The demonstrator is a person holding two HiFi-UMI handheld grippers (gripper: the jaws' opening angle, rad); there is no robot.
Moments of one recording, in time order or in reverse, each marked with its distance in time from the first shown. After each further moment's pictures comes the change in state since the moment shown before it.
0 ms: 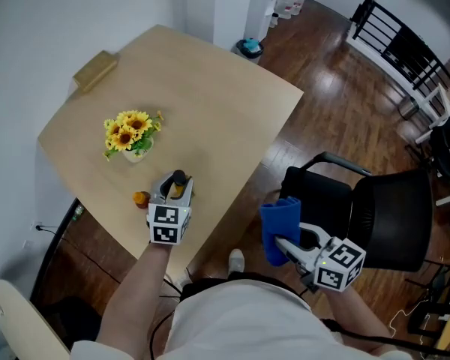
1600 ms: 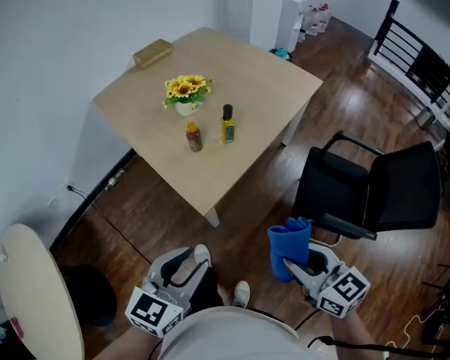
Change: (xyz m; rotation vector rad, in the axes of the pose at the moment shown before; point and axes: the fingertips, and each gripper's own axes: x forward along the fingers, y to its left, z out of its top) left arm -0.466 -0.192 -0.051 -0.092 -0.071 -0.230; right arm -0.130 0.244 -0.148 -0.205 -0.103 0.062
